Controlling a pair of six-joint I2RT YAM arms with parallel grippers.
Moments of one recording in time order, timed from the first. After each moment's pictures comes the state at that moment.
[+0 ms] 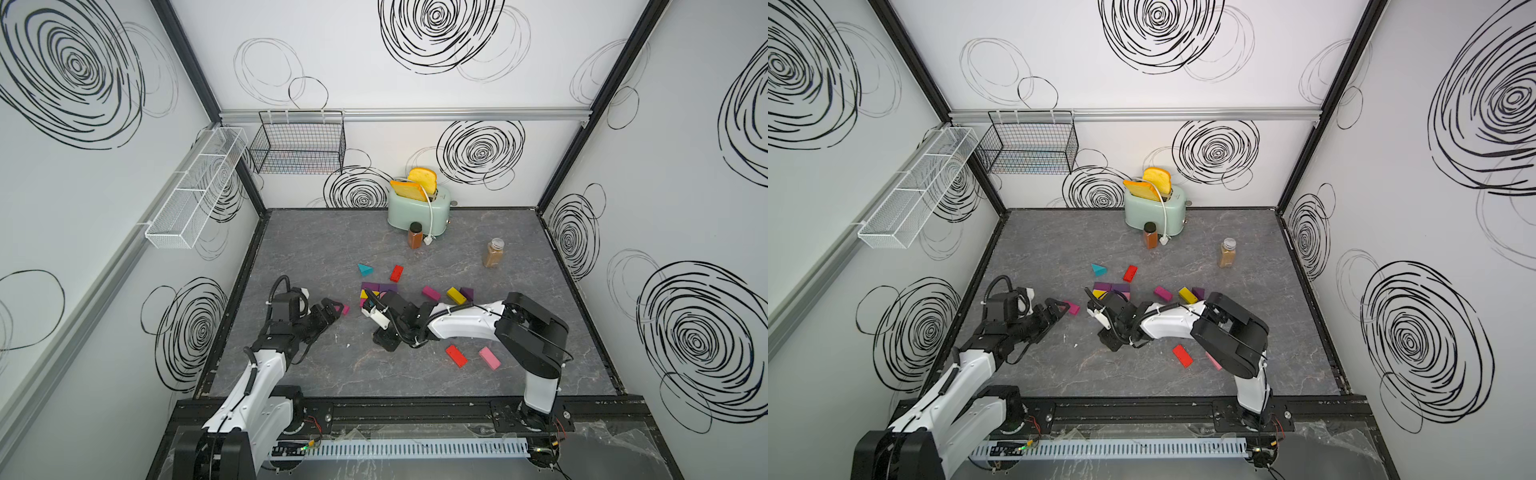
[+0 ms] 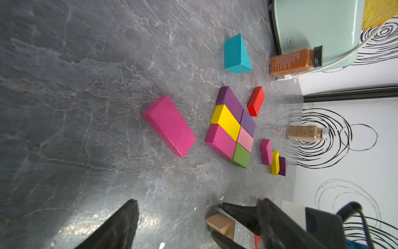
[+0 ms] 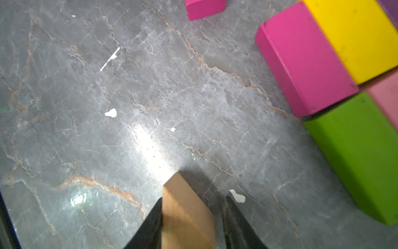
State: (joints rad) left arm 0.04 0.91 0.34 -0.23 0.48 -0.78; right arm 1.07 1.90 1.11 -0.22 -0.10 0.15
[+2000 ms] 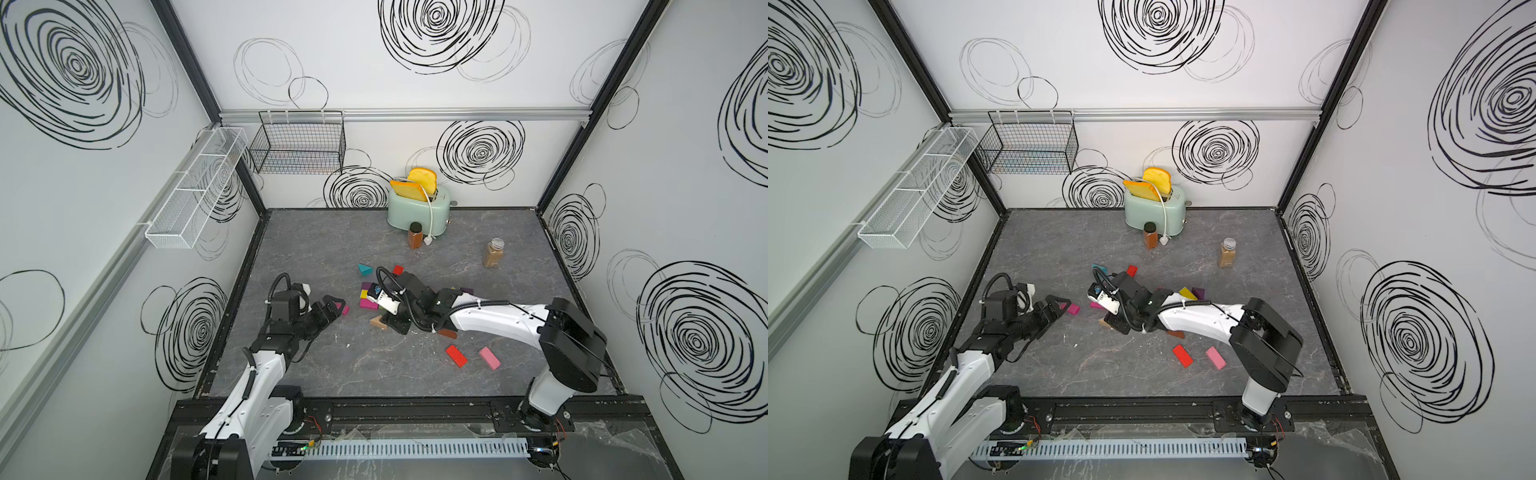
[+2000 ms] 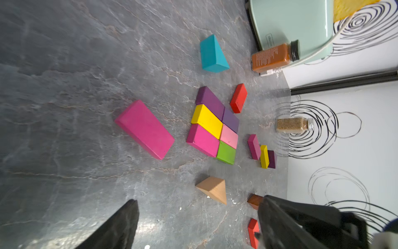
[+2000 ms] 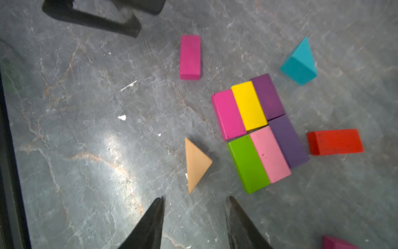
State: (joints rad) left arm -0.03 0.89 0.37 -0.22 0.49 -0.76; right arm 1.02 1.67 1.03 -0.24 -0.06 -0.10
